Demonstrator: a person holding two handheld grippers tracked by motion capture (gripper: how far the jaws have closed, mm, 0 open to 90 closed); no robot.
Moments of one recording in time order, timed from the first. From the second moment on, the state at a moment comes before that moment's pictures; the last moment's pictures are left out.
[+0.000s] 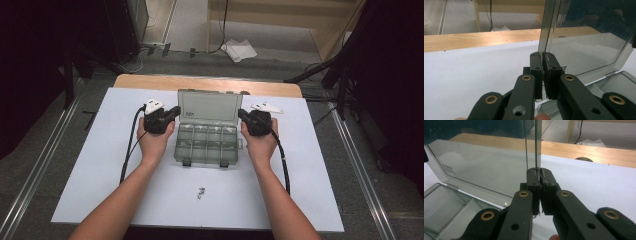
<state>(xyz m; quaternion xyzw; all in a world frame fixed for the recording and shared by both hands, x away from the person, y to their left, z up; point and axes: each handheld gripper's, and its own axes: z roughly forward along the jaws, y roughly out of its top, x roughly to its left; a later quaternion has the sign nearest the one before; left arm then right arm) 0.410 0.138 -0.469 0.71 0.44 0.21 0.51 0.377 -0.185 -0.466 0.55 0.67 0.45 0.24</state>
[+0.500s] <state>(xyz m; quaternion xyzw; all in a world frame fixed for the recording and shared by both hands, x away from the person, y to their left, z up) 0.420 0.136 -0.476 0.71 0.45 0.20 0.50 0.386 -0.184 -0.470 0.56 0.65 0.45 0.24</state>
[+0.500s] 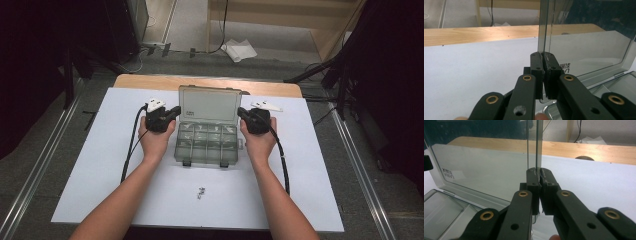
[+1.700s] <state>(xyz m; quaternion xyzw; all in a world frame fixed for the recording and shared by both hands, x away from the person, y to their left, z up) 0.442 0.138 -0.500 0.72 0.49 0.15 0.47 0.418 -0.185 -0.500 0.59 0.67 0.41 0.18</state>
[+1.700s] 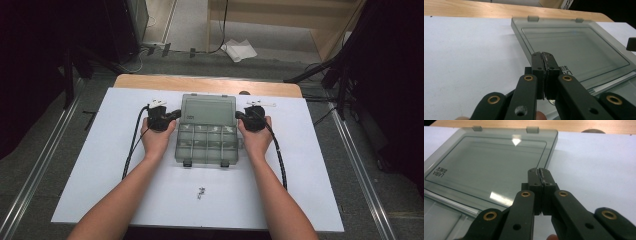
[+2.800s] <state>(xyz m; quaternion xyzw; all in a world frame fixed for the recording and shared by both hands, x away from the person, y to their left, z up) 0.387 0.163 -0.470 0.72 0.45 0.19 0.49 0.365 -0.188 -0.477 0.50 0.71 0.45 0.20</state>
